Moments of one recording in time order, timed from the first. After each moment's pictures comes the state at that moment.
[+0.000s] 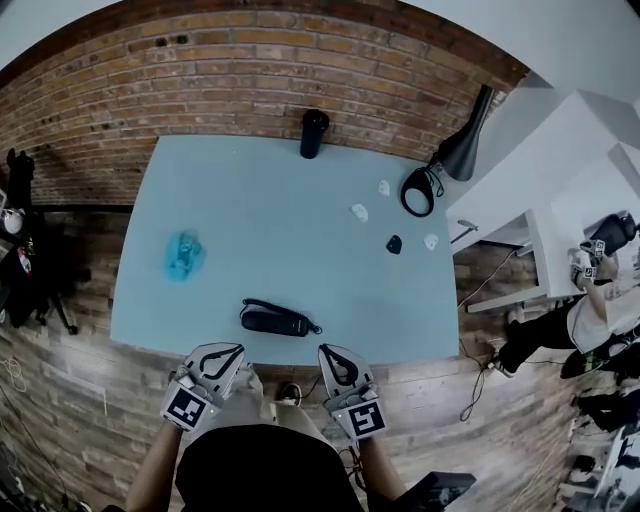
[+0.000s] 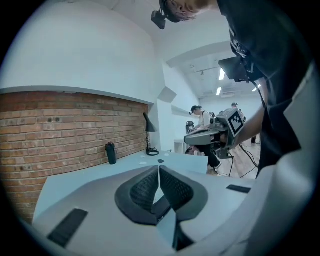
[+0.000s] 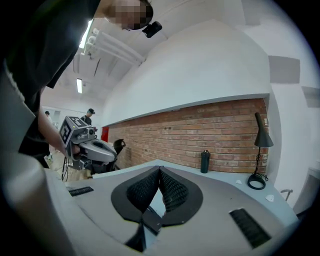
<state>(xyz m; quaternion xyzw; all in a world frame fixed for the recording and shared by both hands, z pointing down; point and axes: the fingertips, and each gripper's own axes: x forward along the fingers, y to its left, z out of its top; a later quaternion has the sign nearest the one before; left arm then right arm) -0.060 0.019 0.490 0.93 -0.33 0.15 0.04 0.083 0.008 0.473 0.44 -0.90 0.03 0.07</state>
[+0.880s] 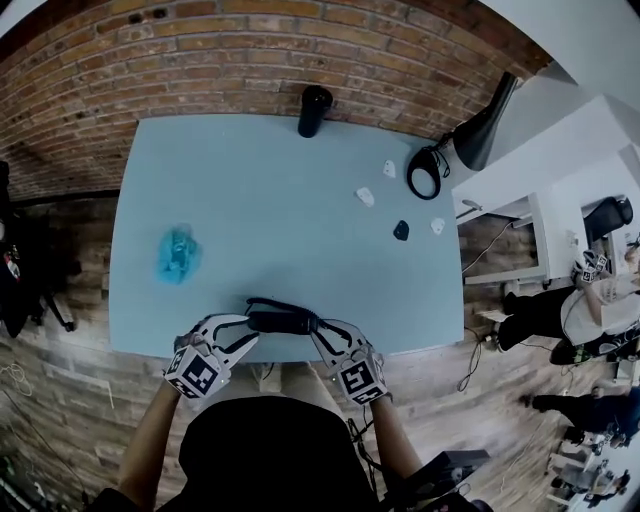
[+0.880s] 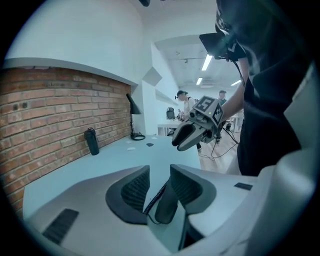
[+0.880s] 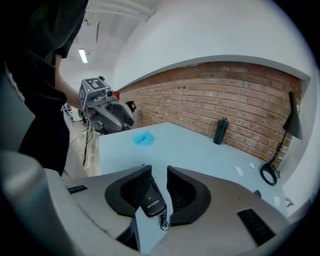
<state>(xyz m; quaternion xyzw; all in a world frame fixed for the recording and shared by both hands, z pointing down) -0.062 -0.061 0.553 0.95 -0.18 0.24 0.02 0.058 -0.060 0.581 0.35 -0.89 0.07 0.28</state>
